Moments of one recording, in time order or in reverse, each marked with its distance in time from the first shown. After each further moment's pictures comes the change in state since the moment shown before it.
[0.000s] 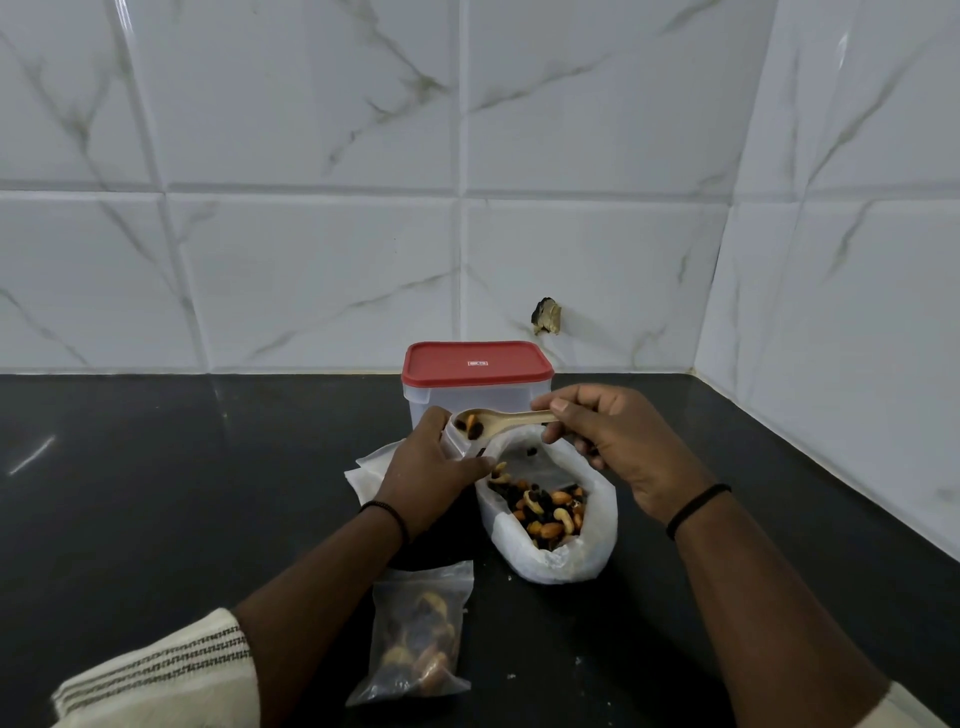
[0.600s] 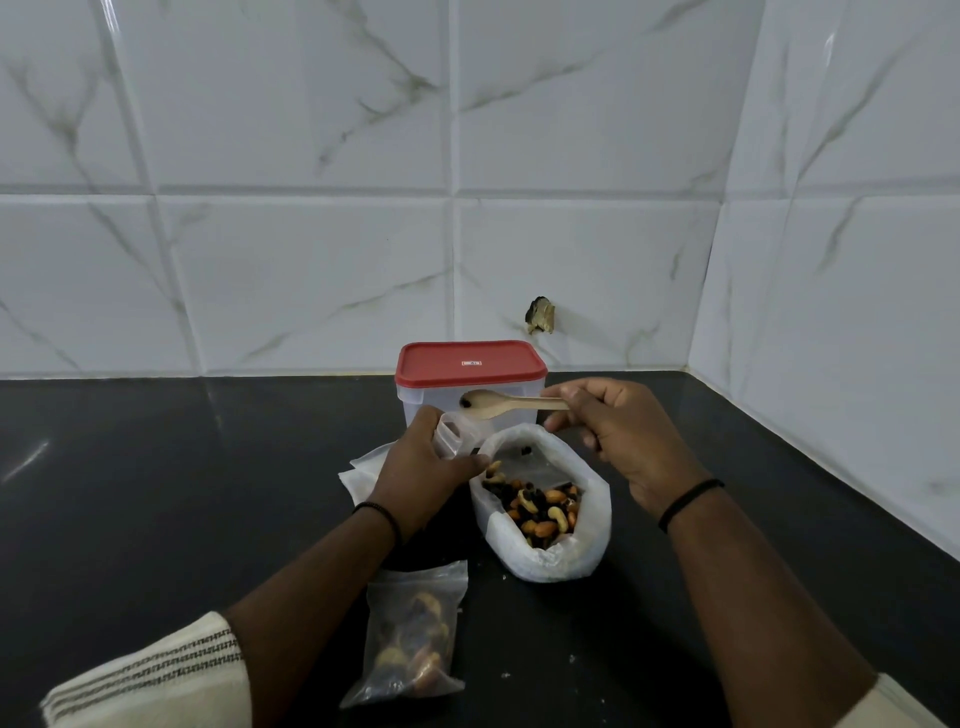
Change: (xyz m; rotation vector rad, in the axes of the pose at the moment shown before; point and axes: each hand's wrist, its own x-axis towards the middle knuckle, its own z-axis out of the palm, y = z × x) left_hand 0.000 -0.002 0.000 -0.021 0.006 0.006; right_hand -0.002 -0.004 -0.001 0.091 0.142 0.038
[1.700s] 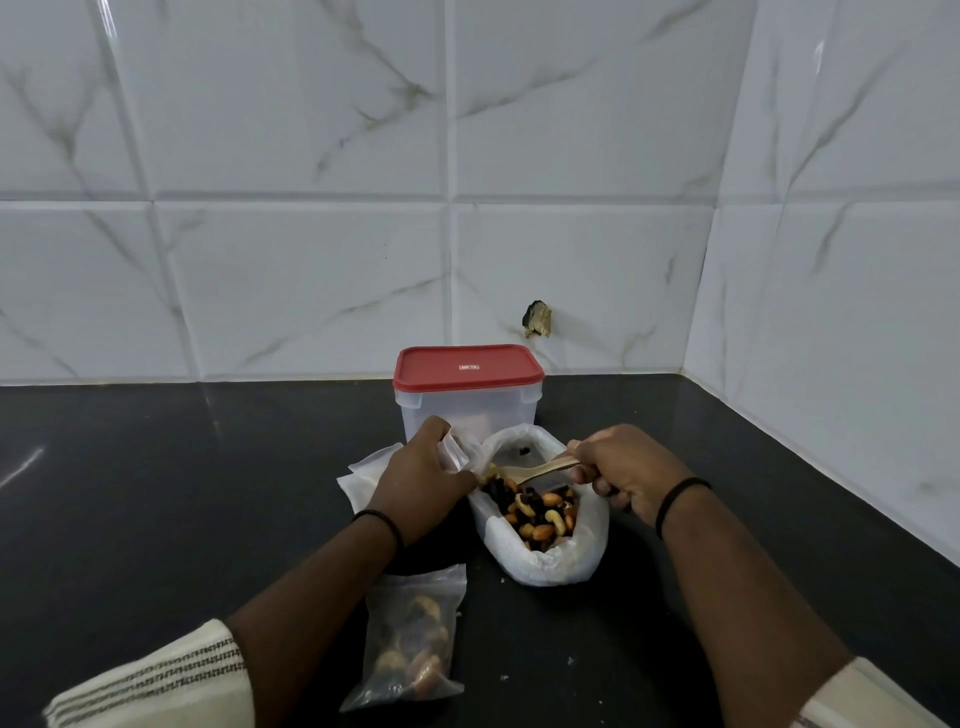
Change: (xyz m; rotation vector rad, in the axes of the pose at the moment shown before) left_hand 0.002 -0.006 0.002 0.203 -0.022 0.029; right_hand 0.012 0.028 -0.006 -0.233 -0.009 0.443
